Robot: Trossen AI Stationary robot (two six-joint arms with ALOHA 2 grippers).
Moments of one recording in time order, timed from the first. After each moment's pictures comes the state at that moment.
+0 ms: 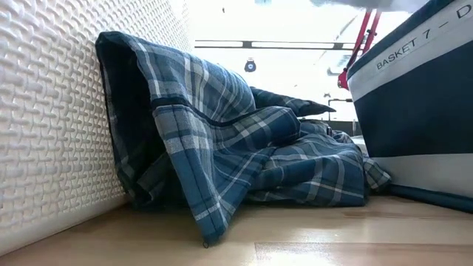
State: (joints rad) left arm 0.24 1.19 1.65 -0.02 -0.05 -0.34; right arm -2.50 0.96 2.36 1.08 -0.90 2.44
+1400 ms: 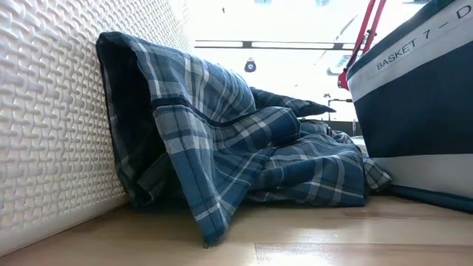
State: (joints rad) left arm 0.25 1.23 1.65 0.15 -0.10 -0.37; right arm -1.63 0.89 2.36 0.73 -1.39 2.38
